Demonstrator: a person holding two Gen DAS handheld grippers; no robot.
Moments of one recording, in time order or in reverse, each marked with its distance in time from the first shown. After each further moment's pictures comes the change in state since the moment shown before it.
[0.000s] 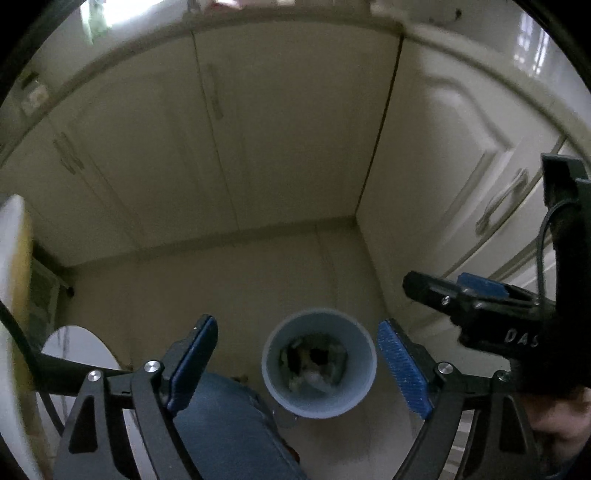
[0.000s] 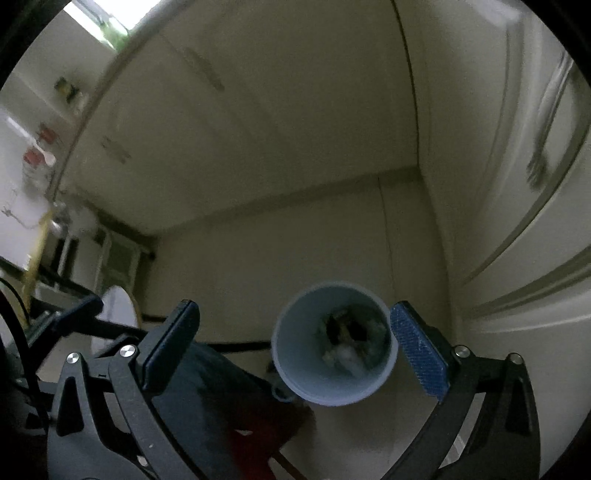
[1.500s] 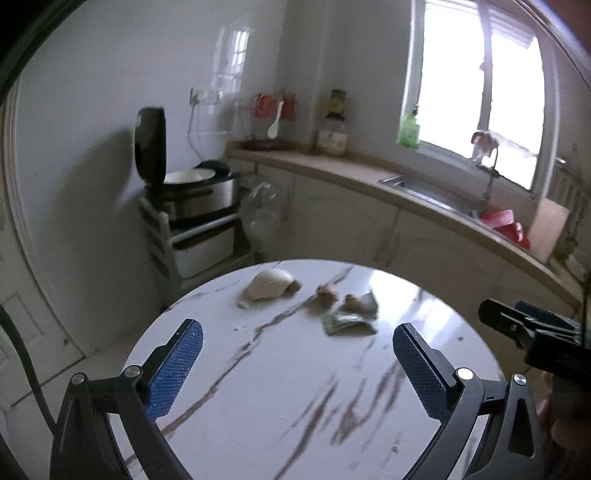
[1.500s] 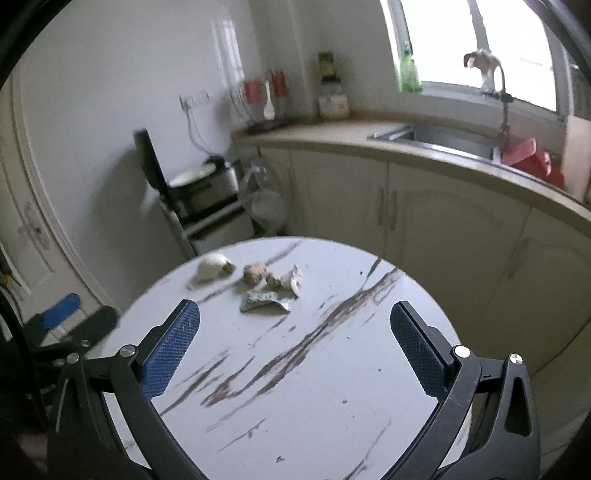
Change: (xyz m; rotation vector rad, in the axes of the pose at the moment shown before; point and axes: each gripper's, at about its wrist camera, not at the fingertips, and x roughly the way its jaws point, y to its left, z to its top) left arm -0.342 0.261 -0.228 -0.680 -0.468 0.480; right arm -0.074 0.528 -0.061 -0.750 -0.202 0.245
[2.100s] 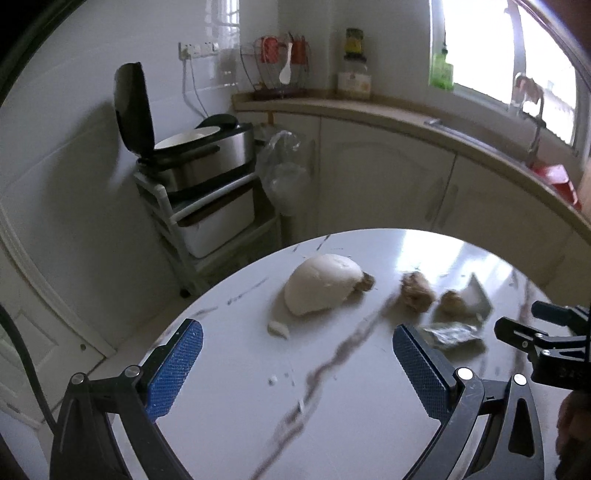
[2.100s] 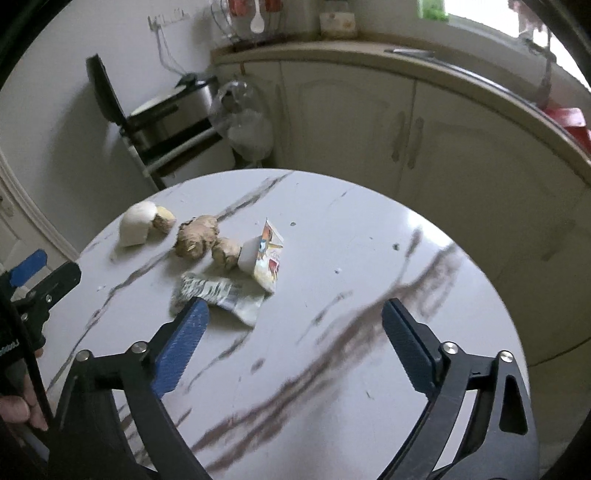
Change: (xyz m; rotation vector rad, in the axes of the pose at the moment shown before) left arm 0.207 0.013 0.073 0.101 0.182 0.102; right arm 0.178 -0.018 0.002 -0.028 0.286 -0.025
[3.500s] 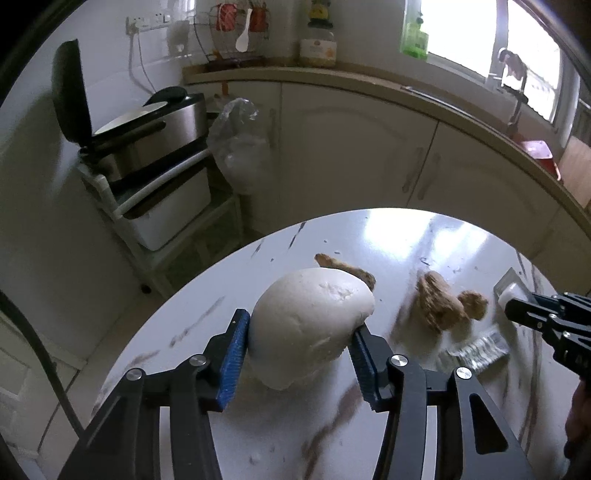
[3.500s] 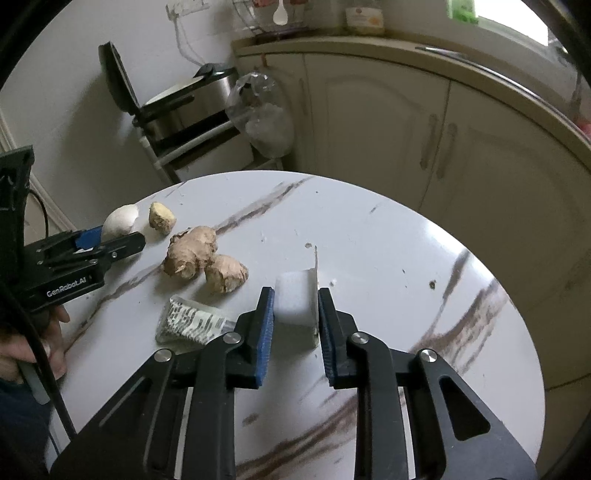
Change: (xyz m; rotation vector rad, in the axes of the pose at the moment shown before) left arm 0.151 0.007 0.046 0.051 0.090 -0.145; right arm 0.027 -0.003 0.010 -0.059 0.000 0.076
